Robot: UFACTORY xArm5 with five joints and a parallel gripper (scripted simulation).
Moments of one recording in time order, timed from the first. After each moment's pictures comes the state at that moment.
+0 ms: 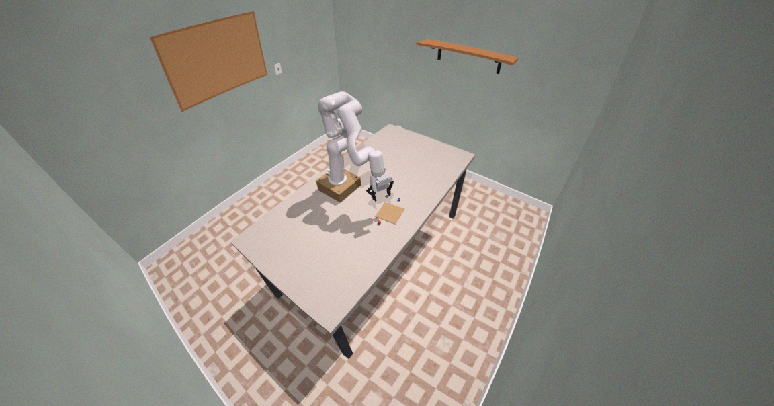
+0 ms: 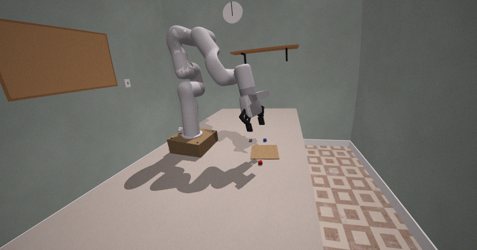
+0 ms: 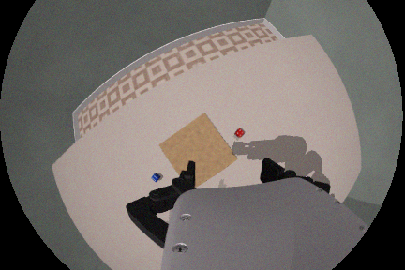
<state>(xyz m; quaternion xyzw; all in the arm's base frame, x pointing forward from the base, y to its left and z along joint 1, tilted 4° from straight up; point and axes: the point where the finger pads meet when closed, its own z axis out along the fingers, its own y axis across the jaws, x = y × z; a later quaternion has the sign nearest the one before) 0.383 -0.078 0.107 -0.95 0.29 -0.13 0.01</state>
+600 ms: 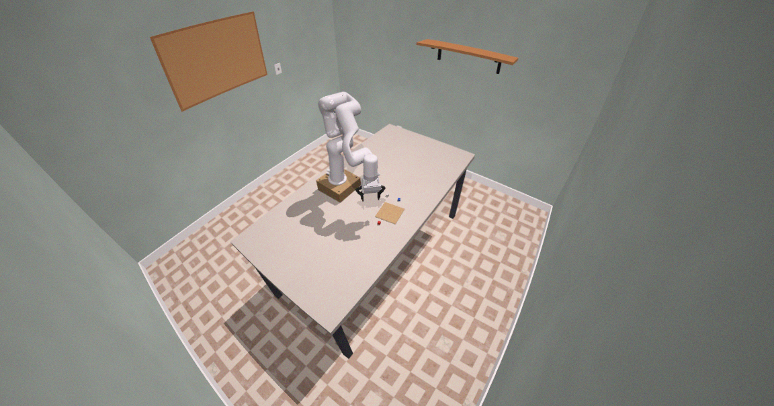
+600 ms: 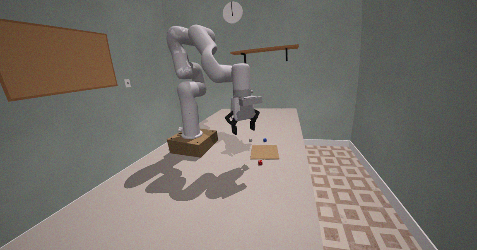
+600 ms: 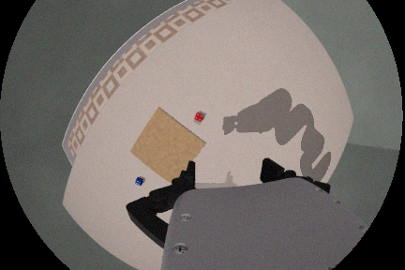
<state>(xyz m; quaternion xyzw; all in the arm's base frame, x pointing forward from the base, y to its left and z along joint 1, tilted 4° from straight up) 0.333 -0.120 0.101 -0.90 0.43 -0.03 0.00</state>
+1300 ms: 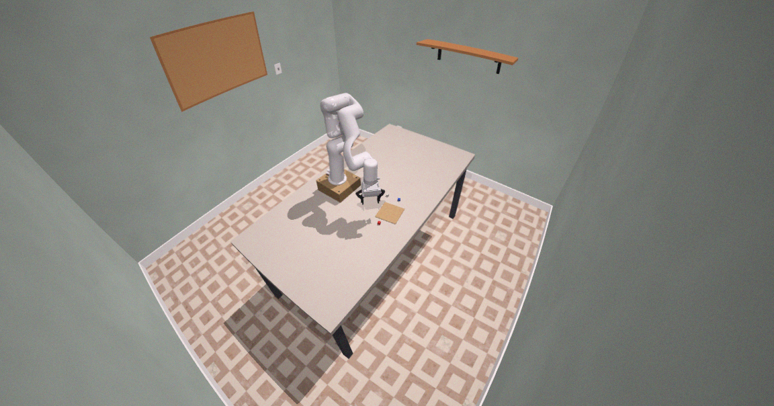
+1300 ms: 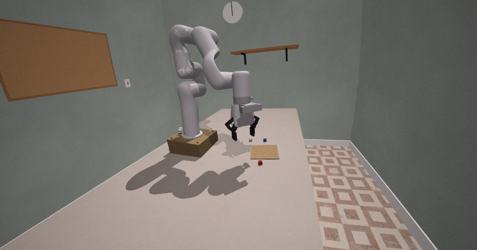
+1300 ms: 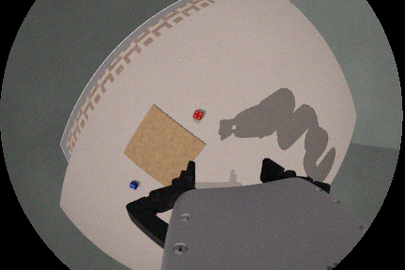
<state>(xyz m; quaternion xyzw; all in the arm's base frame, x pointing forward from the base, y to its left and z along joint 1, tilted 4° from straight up) 0.332 -0.118 0.071 -0.90 0.44 -0.03 0.00</state>
